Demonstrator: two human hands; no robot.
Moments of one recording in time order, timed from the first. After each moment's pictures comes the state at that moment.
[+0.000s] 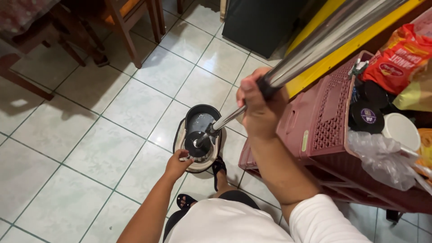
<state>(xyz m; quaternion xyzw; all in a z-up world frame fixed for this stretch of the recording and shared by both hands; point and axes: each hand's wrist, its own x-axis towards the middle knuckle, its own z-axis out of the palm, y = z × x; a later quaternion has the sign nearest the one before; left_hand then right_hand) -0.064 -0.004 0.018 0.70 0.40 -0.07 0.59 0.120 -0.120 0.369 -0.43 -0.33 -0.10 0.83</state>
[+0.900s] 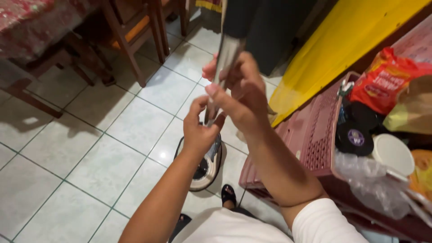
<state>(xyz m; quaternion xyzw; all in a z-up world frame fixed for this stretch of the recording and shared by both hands) 0.099 -0.059 0.304 0.70 0.15 0.39 0.59 0.149 -0.141 0.452 -0.49 -0.50 0.05 0.71</state>
